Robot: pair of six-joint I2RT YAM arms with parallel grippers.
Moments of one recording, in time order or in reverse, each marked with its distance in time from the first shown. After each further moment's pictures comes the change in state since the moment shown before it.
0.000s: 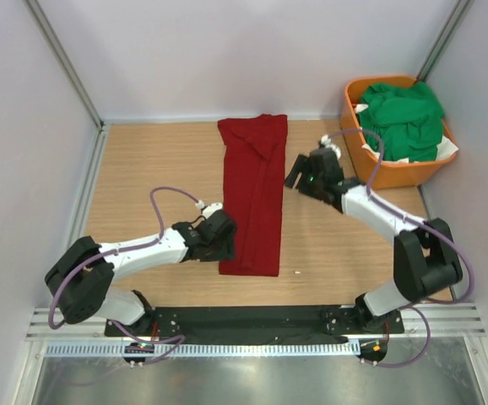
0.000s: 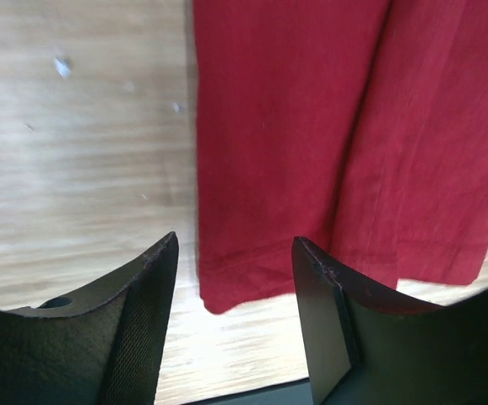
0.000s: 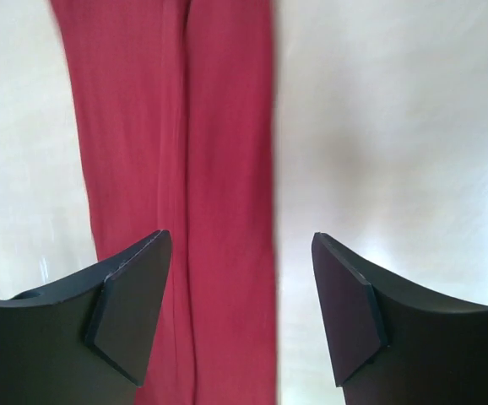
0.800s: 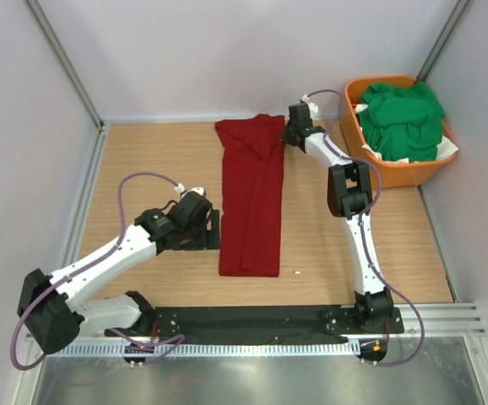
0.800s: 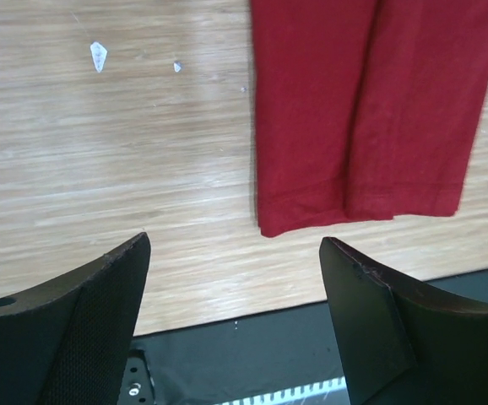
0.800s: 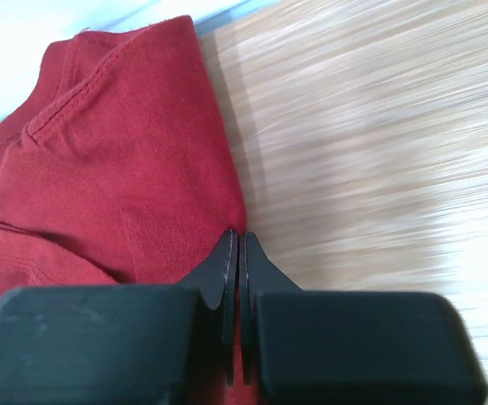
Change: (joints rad) left arm 0.127 -0.260 0.159 -0.373 0.053 0.187; right arm -0.081 1.086 1.226 -0.110 0.076 -0.080
